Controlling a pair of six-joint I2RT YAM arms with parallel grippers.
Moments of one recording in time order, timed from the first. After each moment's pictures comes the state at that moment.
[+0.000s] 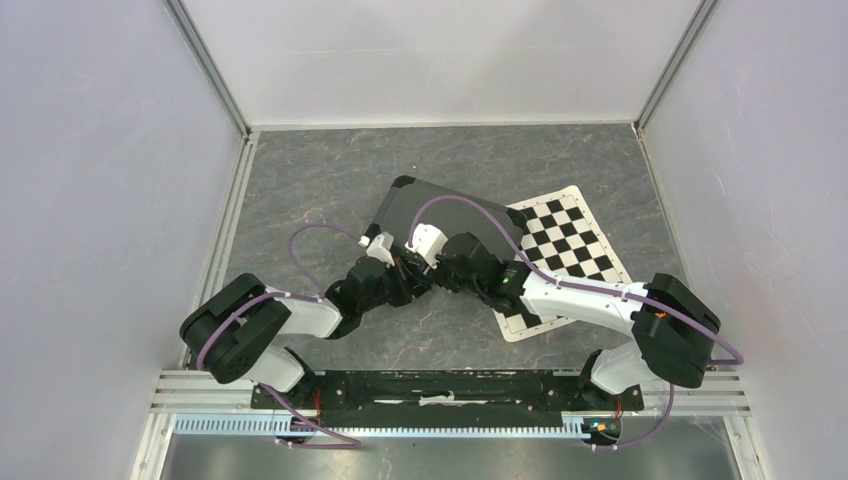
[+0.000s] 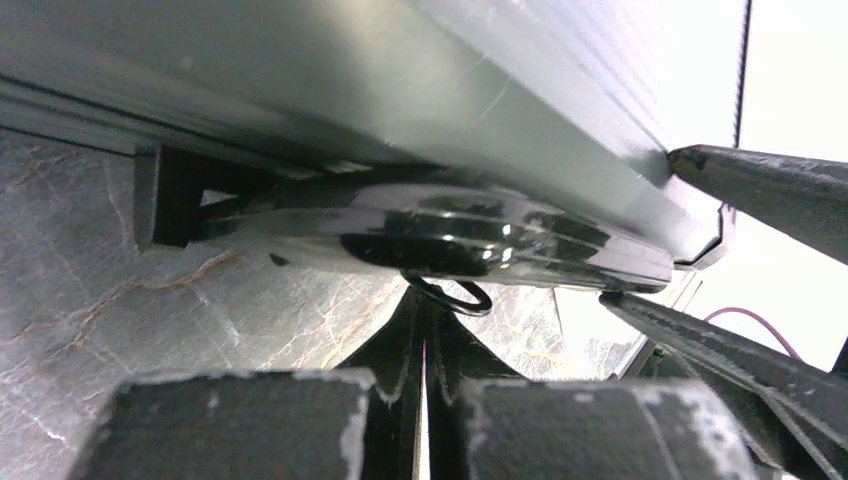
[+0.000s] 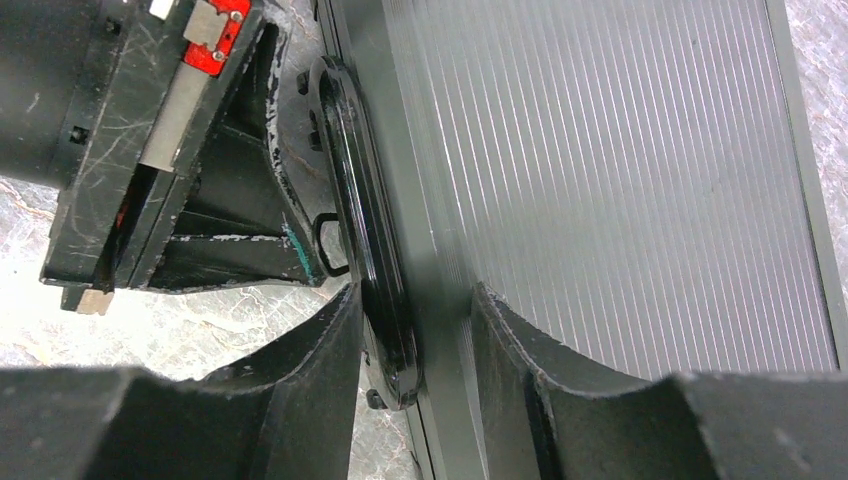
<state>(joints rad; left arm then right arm) -0.73 1.46 0.31 0.68 0.10 -0.94 0.99 1.46 0.85 -0.02 0.19 -0.19</state>
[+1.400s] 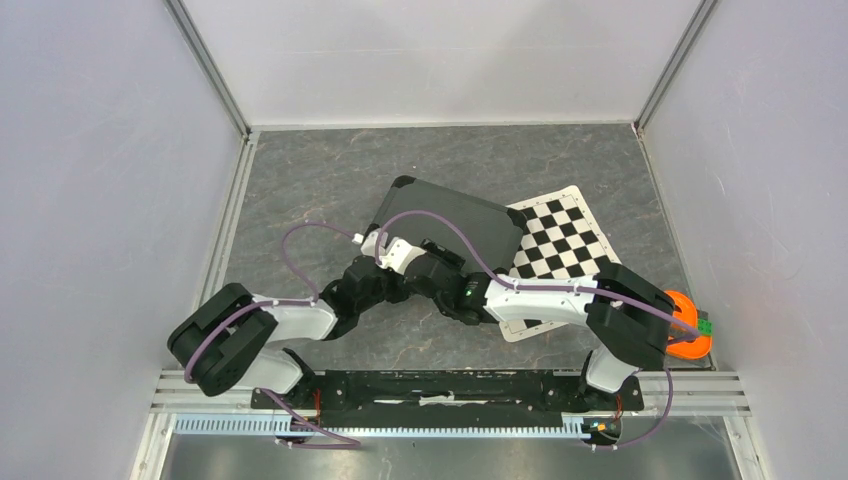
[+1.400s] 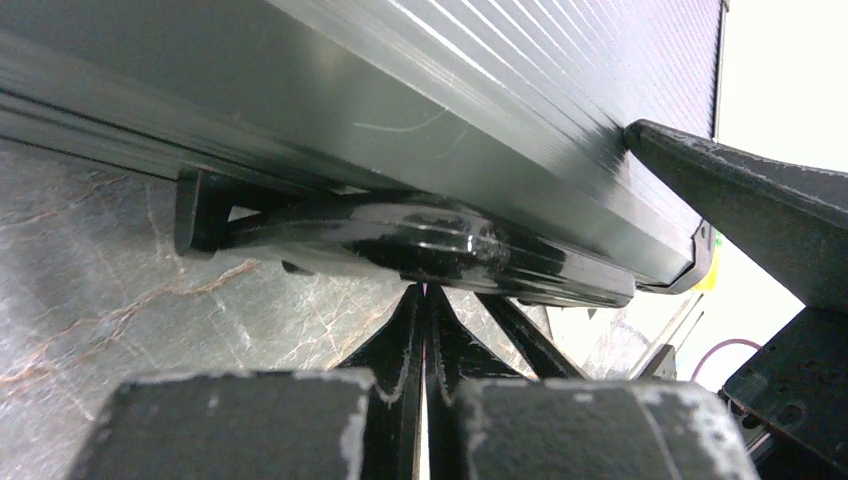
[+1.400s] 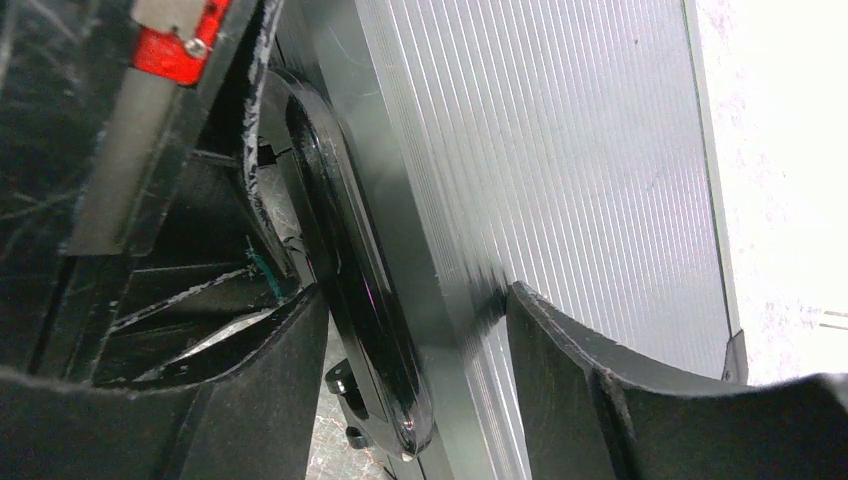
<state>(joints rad) -0.73 1.40 0.31 0.65 0.03 -0.93 1.14 1.66 0.96 -0.05 0.61 -0.23</state>
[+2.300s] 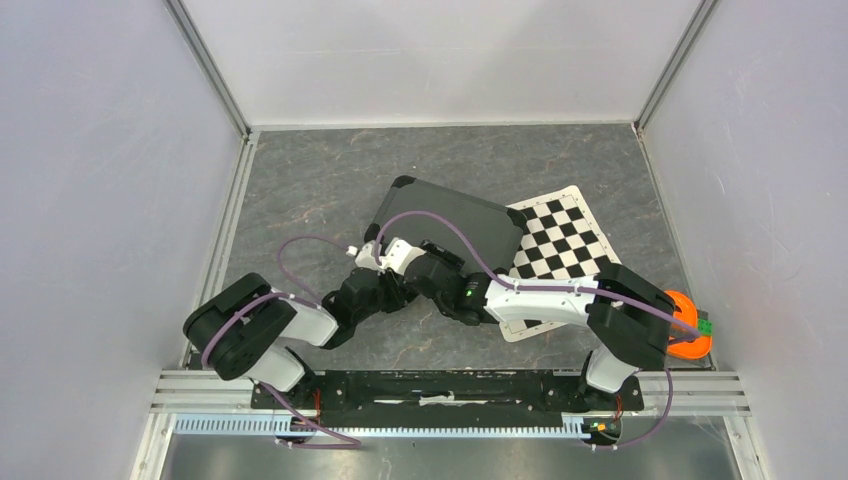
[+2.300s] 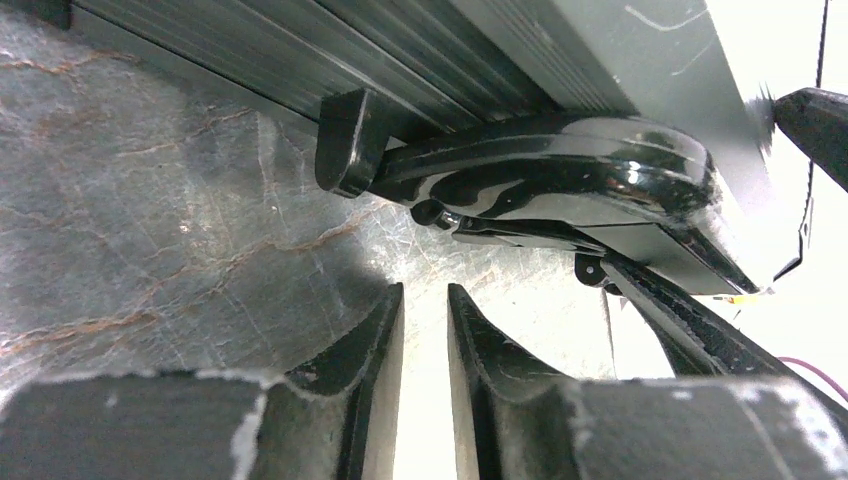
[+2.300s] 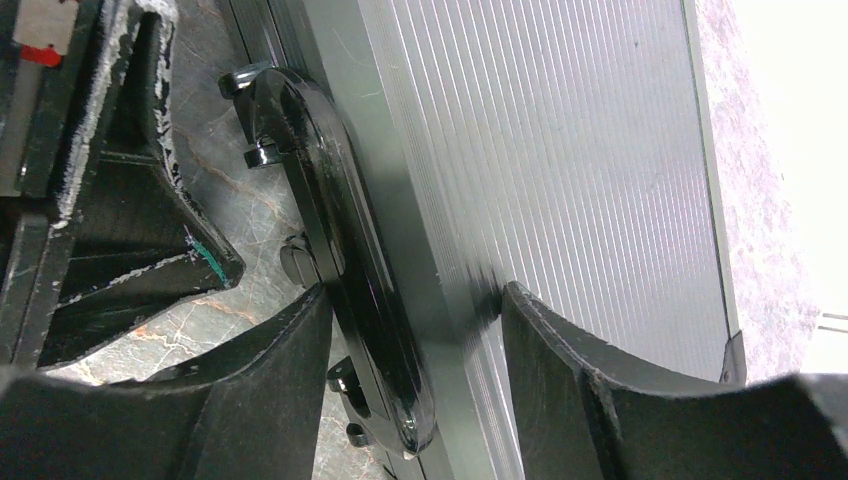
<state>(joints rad) -0.73 1.48 0.22 0.77 -0.02 -0.95 1.14 1.66 0.96 -0.05 0.60 -0.23</state>
